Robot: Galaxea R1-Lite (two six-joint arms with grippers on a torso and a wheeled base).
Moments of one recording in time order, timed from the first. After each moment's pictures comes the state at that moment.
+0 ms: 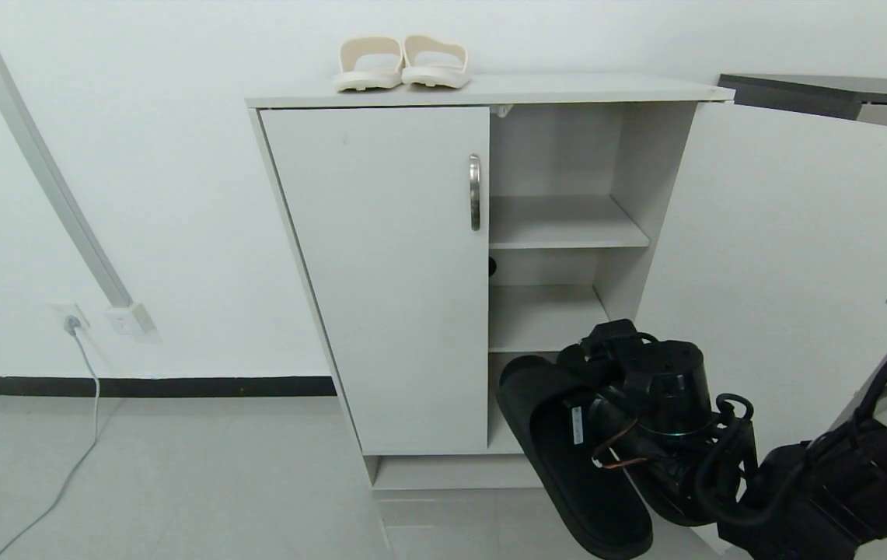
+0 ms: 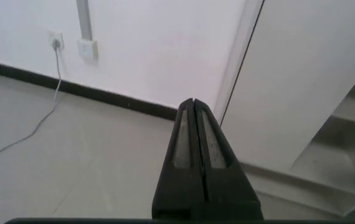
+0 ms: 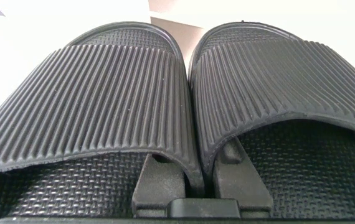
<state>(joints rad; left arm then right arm) 0.10 0.09 -0.01 -0.04 0.18 -0.09 0.73 1.95 -0.71 -0.90 -0.42 0.15</state>
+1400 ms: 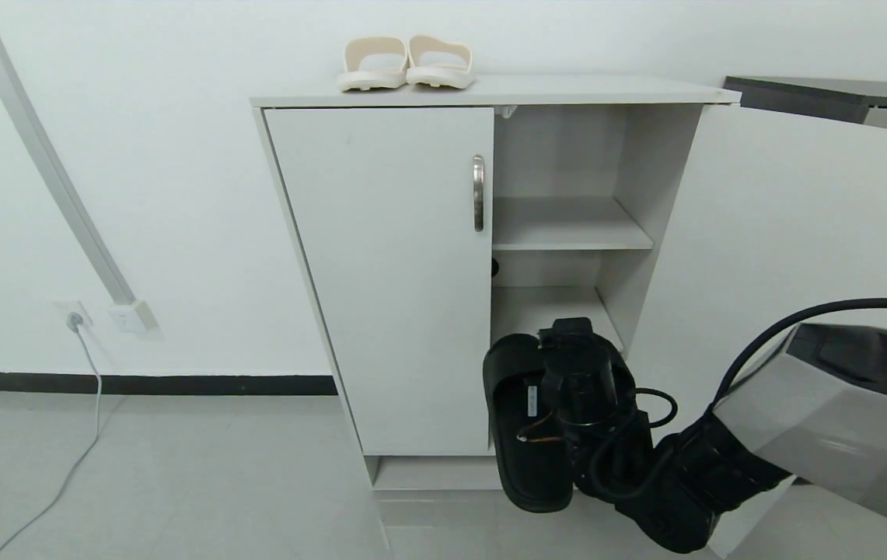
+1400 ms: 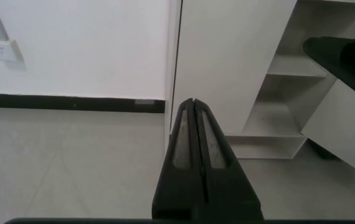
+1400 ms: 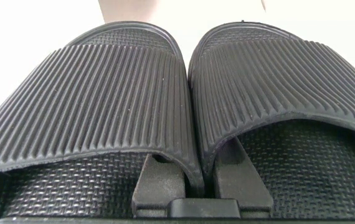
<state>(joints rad) 0.00 0.00 0.00 0.00 0.01 -0.08 0.76 2.19 -0.97 -0.94 -0.72 0.20</state>
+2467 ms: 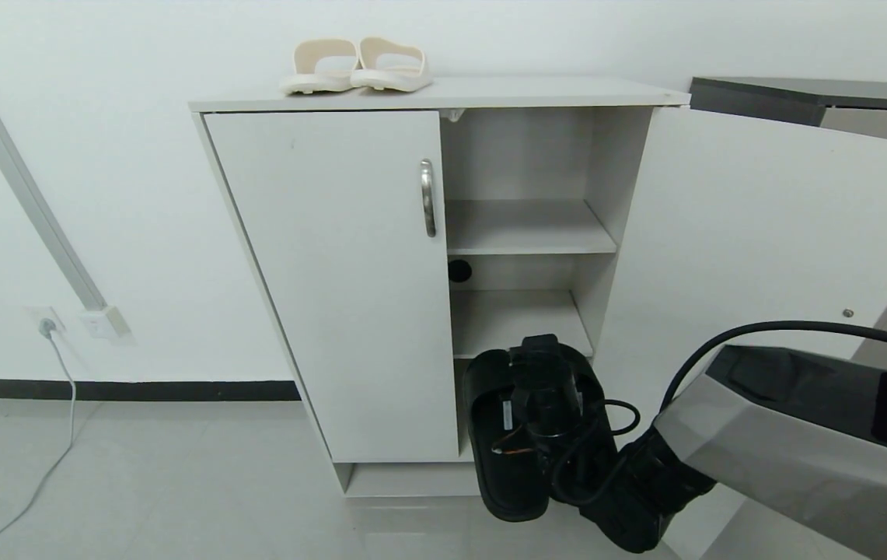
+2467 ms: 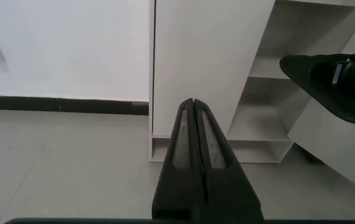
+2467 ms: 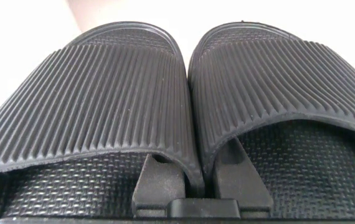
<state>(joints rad) 0.00 0.00 0.00 0.00 0.01 -0.09 0.78 2.32 -1.08 -0.94 -0.68 0.18</state>
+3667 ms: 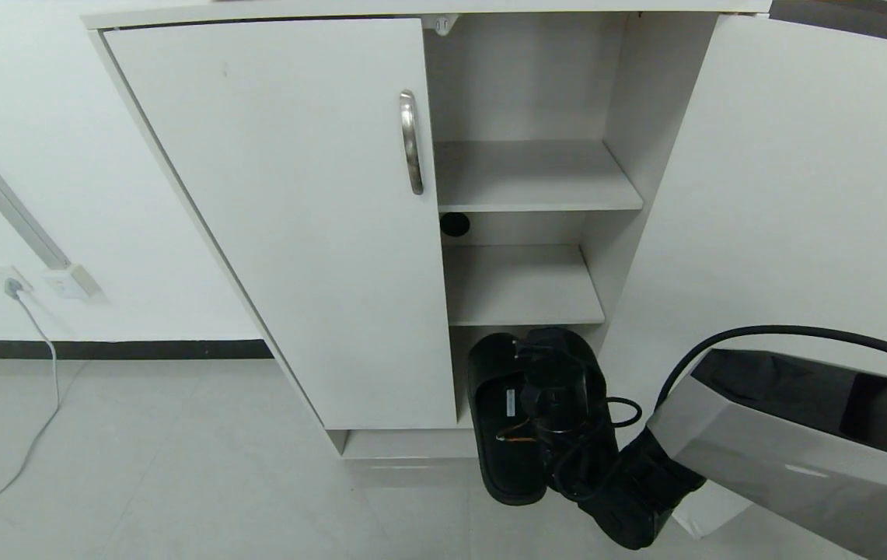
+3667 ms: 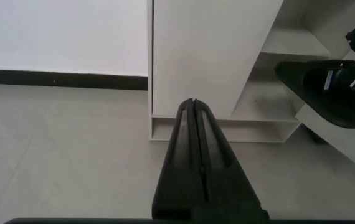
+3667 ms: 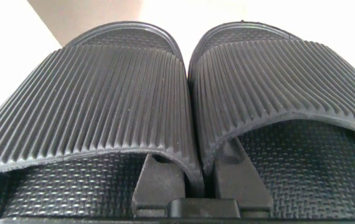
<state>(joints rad) 0.00 0.00 0.00 0.00 0.01 -0.09 0.77 2.36 -1.09 -1.11 -0.69 0.11</state>
